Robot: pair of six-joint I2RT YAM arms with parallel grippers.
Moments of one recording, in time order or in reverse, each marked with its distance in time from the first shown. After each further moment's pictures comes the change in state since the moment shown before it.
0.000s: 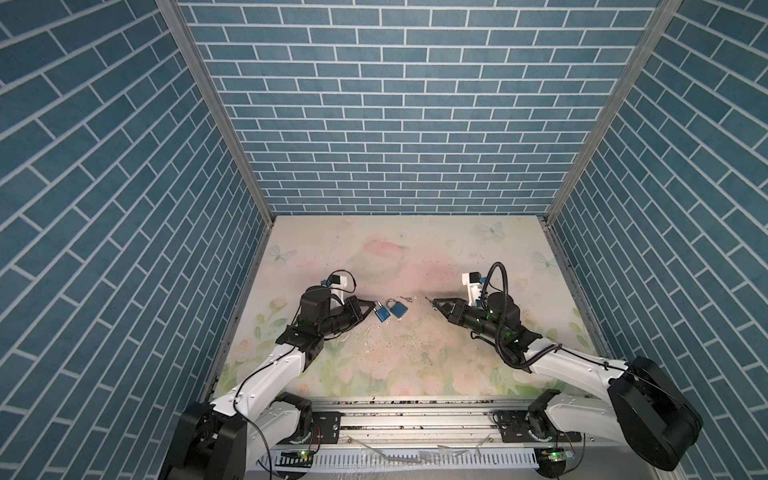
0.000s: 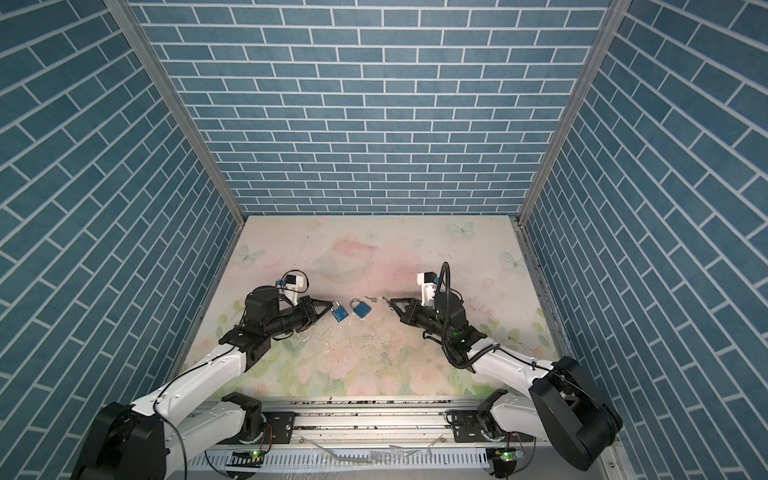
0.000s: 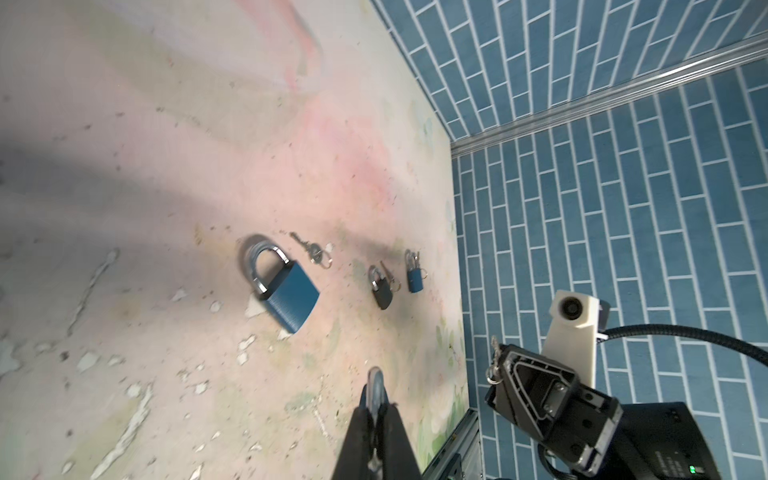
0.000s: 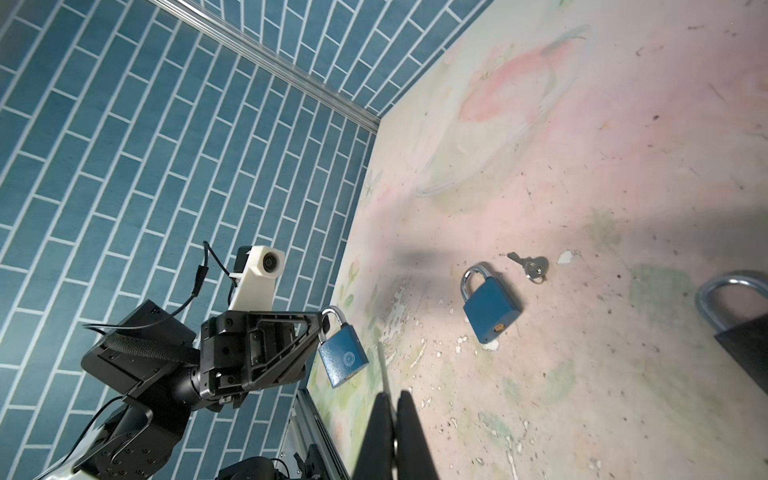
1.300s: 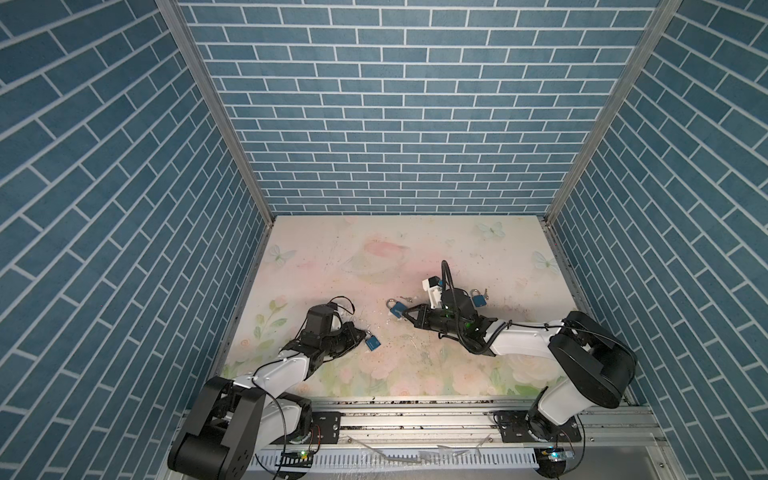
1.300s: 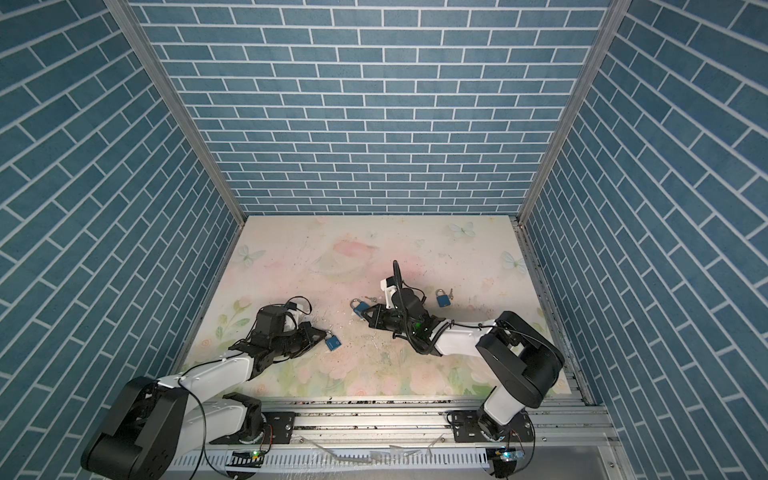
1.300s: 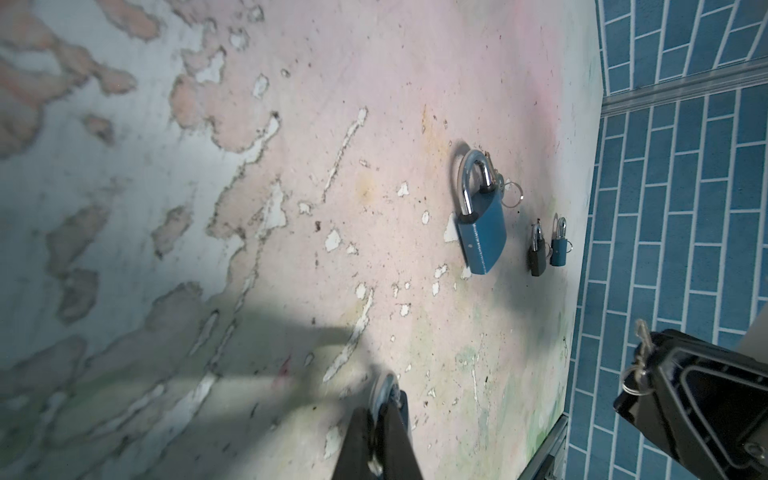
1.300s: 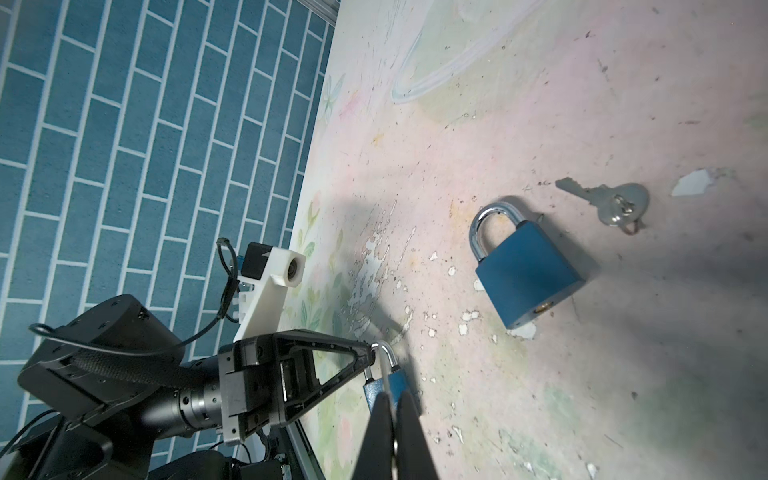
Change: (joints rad) left arm 0.031 0.123 -0.168 -0.011 -0.073 0.109; right arm 0.205 0.384 0.242 -0.039 0.072 -0.019
